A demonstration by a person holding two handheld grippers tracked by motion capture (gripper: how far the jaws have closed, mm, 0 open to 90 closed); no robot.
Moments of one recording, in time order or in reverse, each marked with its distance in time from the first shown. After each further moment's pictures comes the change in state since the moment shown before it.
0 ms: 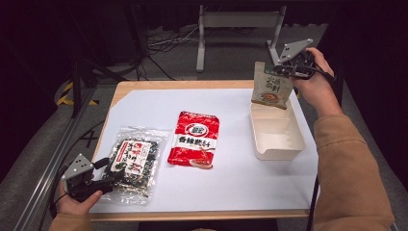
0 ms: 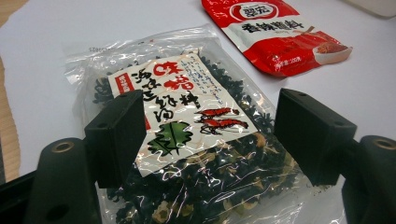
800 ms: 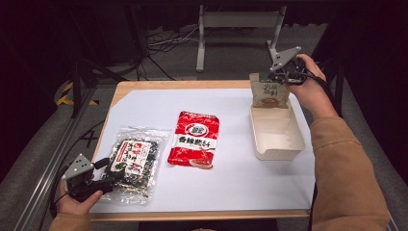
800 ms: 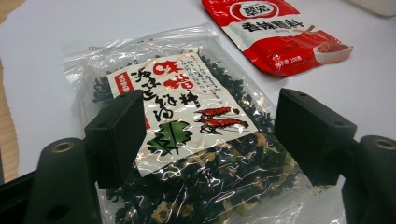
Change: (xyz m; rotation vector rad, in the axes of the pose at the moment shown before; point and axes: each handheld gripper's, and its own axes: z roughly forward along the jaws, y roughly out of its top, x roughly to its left) left arm 0.000 0.000 0.001 0.001 -0.002 0.000; right arm 0.015 0.000 0.021 0.038 0.066 -0.055
